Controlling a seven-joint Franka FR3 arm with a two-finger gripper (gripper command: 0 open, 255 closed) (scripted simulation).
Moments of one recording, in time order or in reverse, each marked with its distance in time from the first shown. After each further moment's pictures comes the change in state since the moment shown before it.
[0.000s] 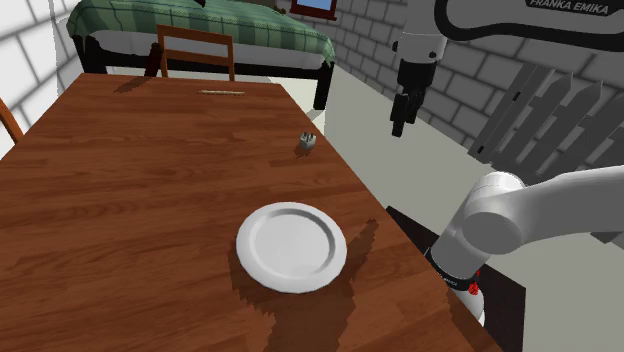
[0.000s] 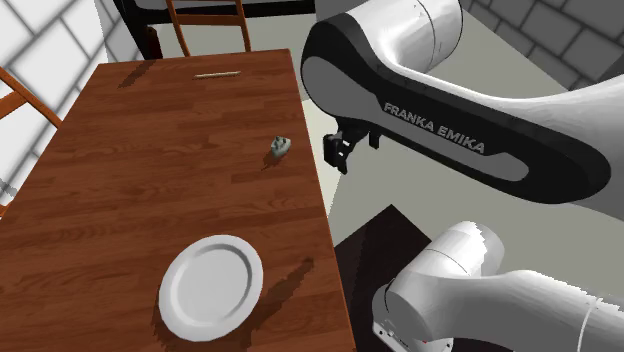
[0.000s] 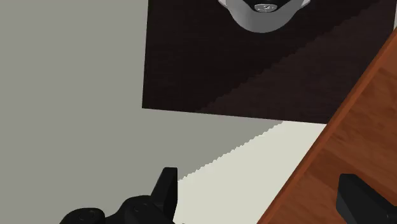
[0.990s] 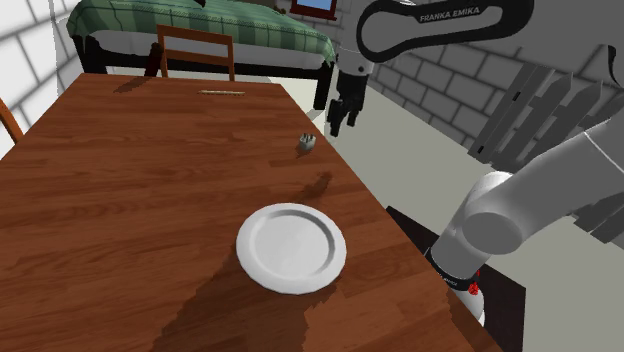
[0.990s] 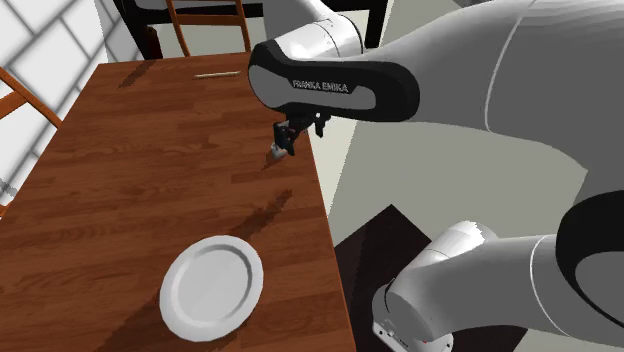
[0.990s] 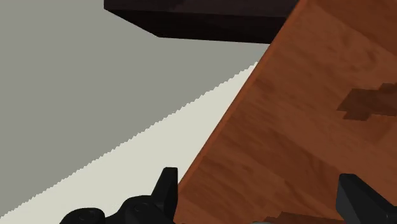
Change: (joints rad) arm 0.013 0.405 0.002 0.105 0.050 0.400 0.029
